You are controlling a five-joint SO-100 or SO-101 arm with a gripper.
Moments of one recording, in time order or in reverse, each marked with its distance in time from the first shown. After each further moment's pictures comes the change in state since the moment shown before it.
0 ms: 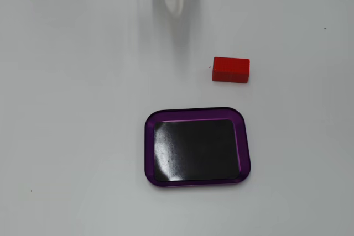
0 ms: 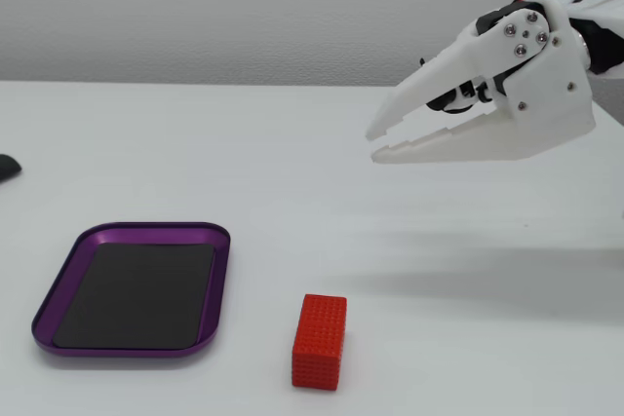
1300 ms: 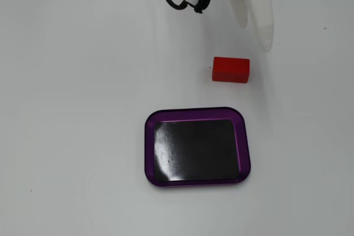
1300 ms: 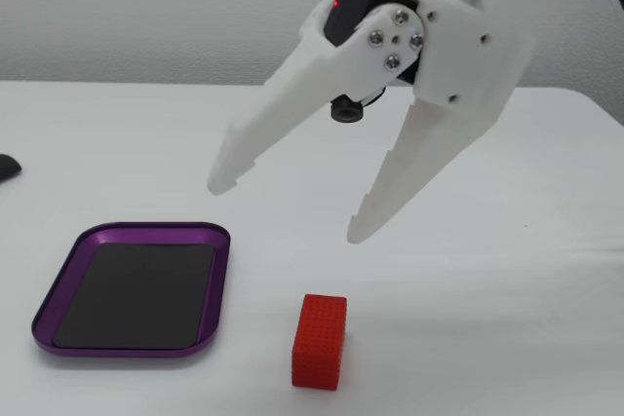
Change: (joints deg) arm -18.3 -85.1 -76.0 26.2 -7.1
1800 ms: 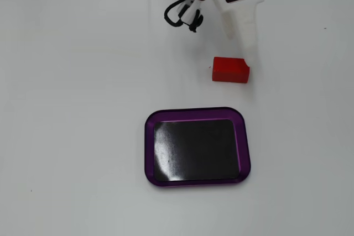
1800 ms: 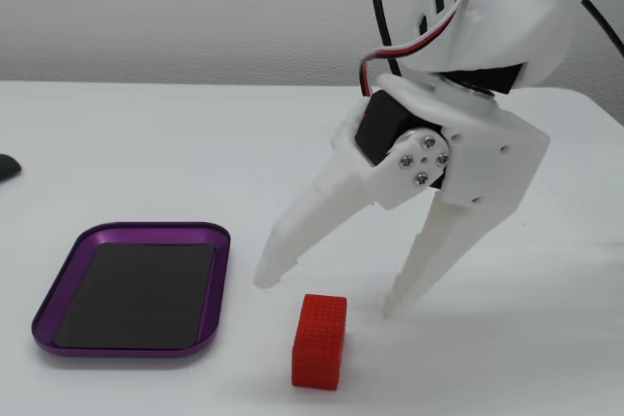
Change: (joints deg) arm -0.6 -0.2 16.8 -13.2 -0.3
